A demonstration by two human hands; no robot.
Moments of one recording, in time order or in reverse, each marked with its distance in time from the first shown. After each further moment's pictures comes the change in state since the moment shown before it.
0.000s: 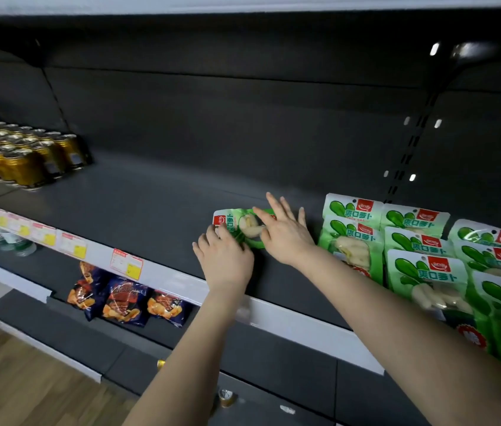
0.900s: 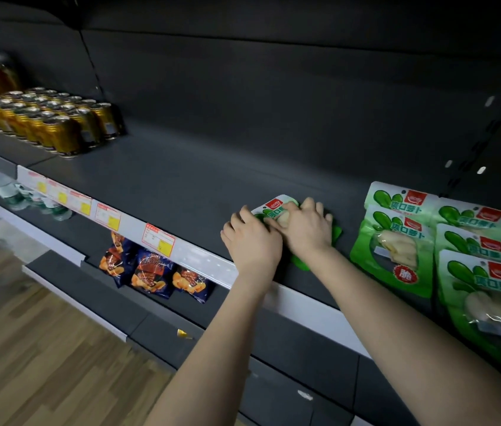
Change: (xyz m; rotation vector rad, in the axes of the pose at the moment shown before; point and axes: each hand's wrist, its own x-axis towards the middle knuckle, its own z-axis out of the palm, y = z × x) left_hand 0.007 -0.003 -0.004 -0.195 0.005 -0.161; right_hand 0.018 -0.032 0.031 -0.037 0.077 0.248
